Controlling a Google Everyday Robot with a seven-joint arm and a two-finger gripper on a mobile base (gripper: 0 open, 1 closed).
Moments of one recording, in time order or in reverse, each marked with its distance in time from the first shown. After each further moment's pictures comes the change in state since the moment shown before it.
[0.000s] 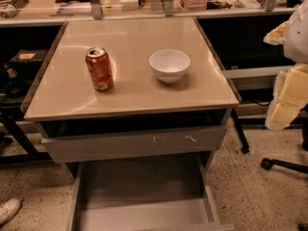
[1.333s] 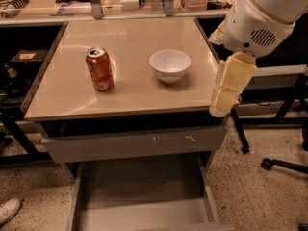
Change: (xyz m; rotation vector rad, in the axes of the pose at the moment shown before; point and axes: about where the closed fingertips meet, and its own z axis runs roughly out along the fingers) arm -0.096 0.001 0.028 -0.132 -0.153 -0.071
